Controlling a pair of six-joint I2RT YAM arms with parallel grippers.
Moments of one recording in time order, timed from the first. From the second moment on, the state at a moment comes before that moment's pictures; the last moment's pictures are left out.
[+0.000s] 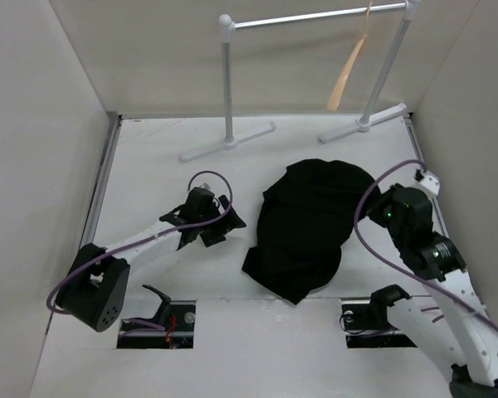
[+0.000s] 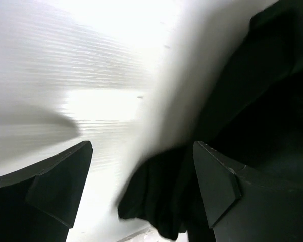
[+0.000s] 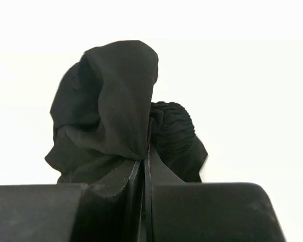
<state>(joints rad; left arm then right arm) -0.50 1.27 0.56 -0.16 0.16 -0.99 0.40 0.70 0.86 -0.64 0.39 0.72</state>
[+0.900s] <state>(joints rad) -0.84 1.75 0.86 0.14 0.30 -1.15 0.56 0.90 0.93 -0.68 0.21 0.78</state>
